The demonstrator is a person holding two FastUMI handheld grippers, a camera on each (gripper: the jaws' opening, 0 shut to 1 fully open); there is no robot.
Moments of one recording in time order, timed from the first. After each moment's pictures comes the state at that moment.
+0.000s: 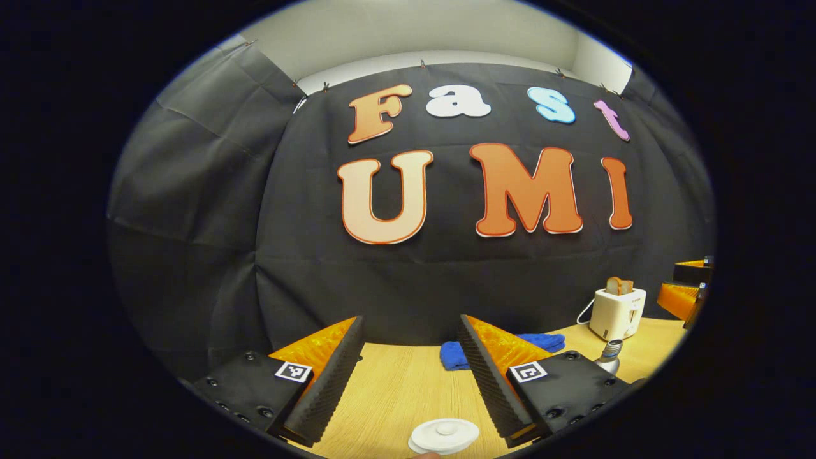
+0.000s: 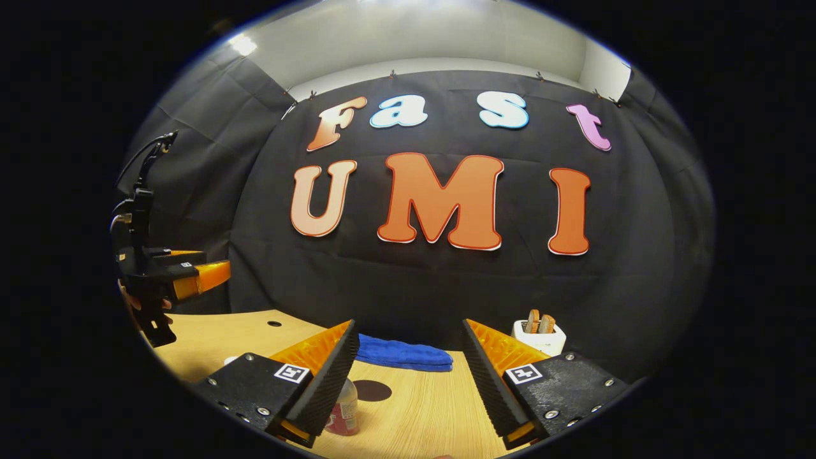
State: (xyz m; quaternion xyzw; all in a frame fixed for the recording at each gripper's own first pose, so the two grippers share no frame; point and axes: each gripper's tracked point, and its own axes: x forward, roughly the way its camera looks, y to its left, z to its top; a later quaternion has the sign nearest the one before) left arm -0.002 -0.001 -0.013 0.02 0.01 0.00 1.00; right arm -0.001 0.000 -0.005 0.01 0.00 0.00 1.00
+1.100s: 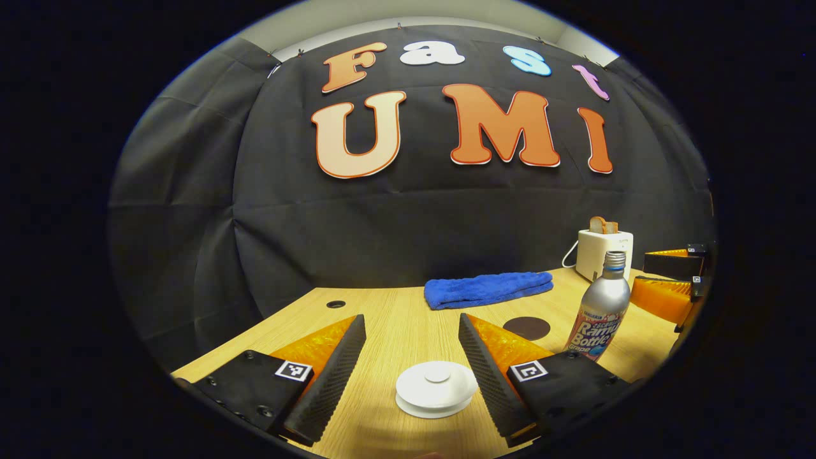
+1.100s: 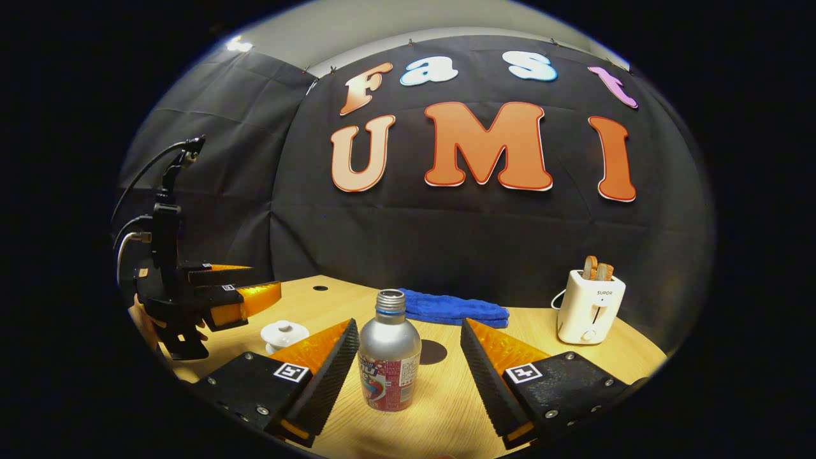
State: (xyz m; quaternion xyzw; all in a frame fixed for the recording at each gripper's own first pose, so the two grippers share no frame) left arm -0.031 -0.018 -0.117 0.04 0.13 -0.05 0.99; right arm -0.008 0.072 -0.093 0.03 0.10 0.10 0.99
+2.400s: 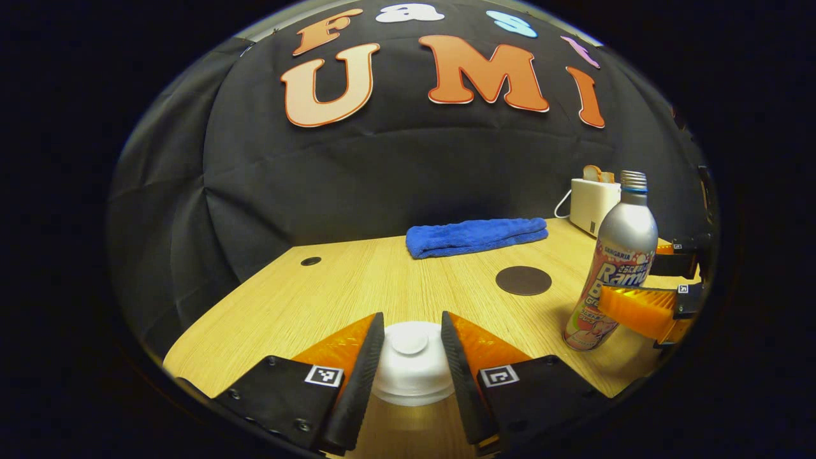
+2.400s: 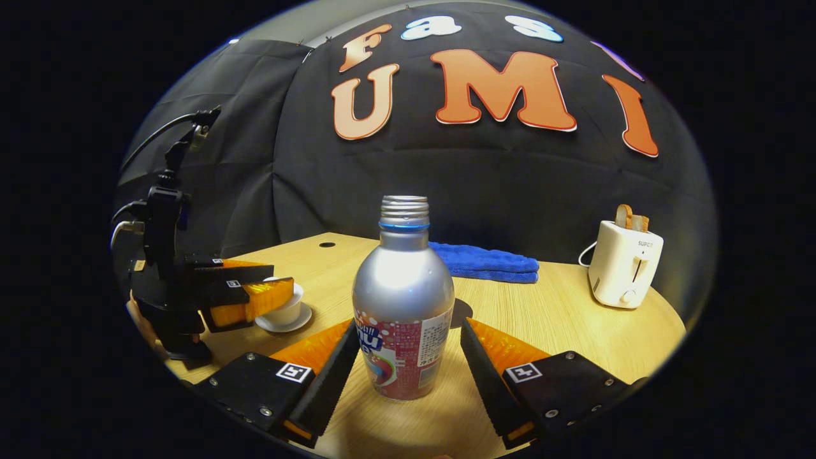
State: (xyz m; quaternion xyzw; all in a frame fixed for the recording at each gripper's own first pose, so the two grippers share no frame) left arm -0.021 -0.041 -0.197 0.07 0.23 -0.08 0.97; right arm 0.010 0.103 -0.175 0.04 0.20 0.12 0.97
